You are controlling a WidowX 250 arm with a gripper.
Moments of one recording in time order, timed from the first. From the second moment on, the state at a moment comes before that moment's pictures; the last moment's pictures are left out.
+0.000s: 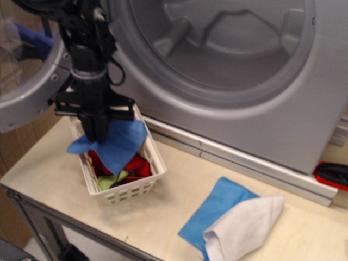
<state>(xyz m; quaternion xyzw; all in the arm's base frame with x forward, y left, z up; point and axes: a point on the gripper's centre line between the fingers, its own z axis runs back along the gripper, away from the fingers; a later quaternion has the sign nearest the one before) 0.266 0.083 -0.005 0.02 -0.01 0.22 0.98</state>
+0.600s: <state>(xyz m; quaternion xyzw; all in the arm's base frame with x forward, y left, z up) 0.275 0.072 -0.019 0.01 -0.03 0.22 0.98</state>
